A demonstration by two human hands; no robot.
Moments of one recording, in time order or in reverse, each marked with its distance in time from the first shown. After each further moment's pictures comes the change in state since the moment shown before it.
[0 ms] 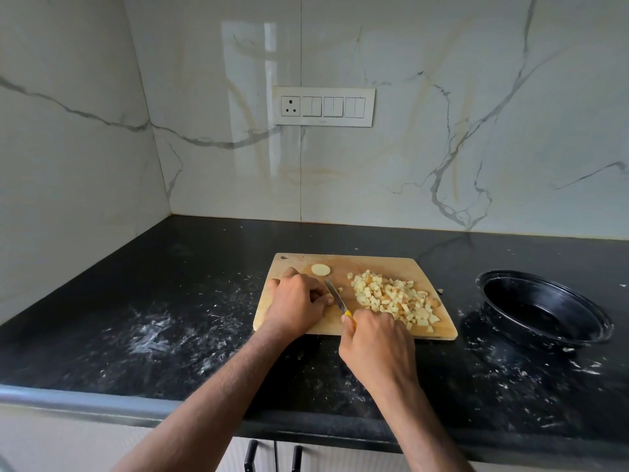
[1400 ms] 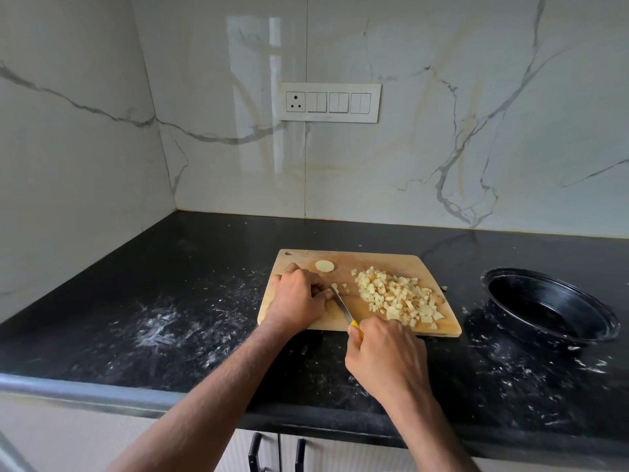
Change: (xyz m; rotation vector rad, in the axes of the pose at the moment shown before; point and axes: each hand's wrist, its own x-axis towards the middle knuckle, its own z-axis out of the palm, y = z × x) left_hand 0.002 -0.006 0.001 -0.010 -0.008 -0.026; right_hand -0.016 0.005 -0.009 0.007 -0.074 0.006
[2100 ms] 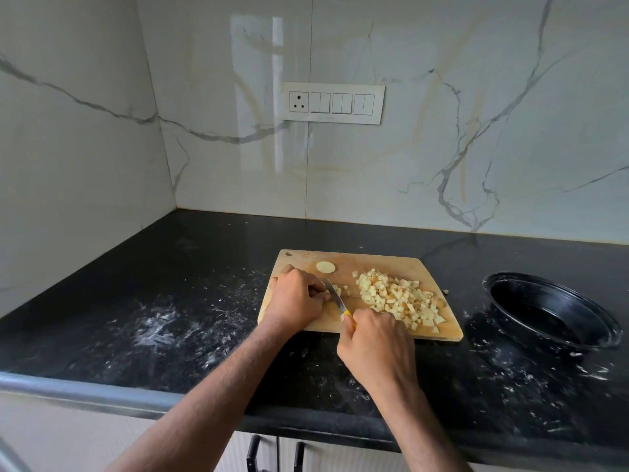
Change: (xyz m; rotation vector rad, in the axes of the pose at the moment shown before) left_hand 0.000 -0.002 -0.002 -0.053 0.039 -0.042; right_hand 0.015 -0.010 0.011 0.021 0.078 -0.022
